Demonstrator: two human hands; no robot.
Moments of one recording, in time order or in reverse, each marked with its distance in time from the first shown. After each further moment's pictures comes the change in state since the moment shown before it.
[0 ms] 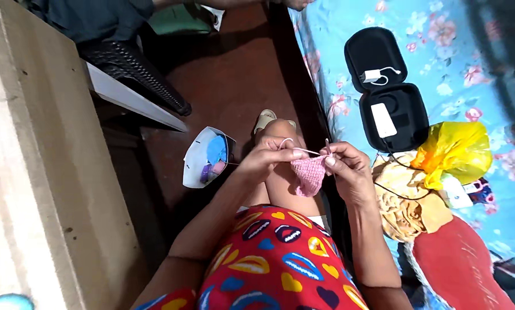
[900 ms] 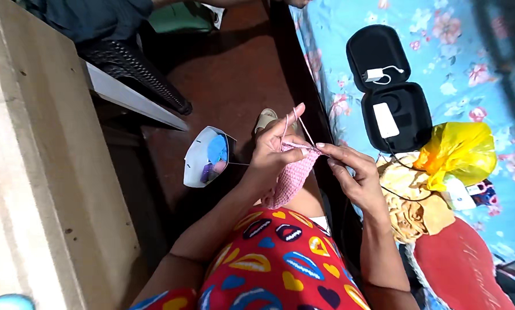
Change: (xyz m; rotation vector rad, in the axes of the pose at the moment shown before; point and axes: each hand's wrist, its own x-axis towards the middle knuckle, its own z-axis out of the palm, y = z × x) left_hand -0.001 0.023 0.043 0.084 0.301 0.081; right_hand 0.004 -0.012 -0.018 -0.757 -0.152 -0.280
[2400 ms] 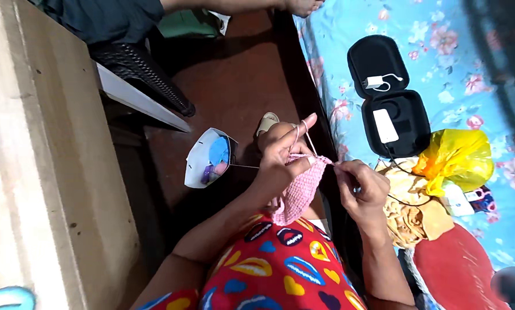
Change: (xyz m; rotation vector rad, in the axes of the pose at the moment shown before) left_hand -0.015 0.001 0.006 0.141 -0.043 0.106; right_hand -0.018 -0.015 0.012 -0.349 0.250 -0.181
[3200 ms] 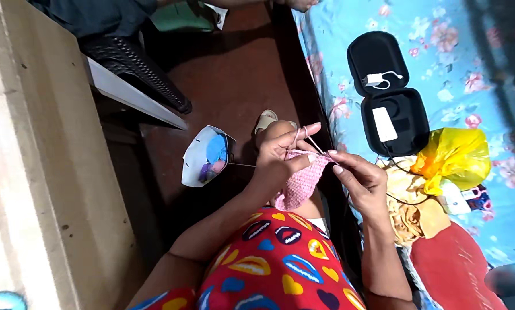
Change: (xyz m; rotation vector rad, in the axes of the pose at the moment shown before) left_hand 0.003 -0.001 0.000 -0.018 0.047 0.000; right_hand 0.008 0.007 -0.005 0.559 -0.140 0.304
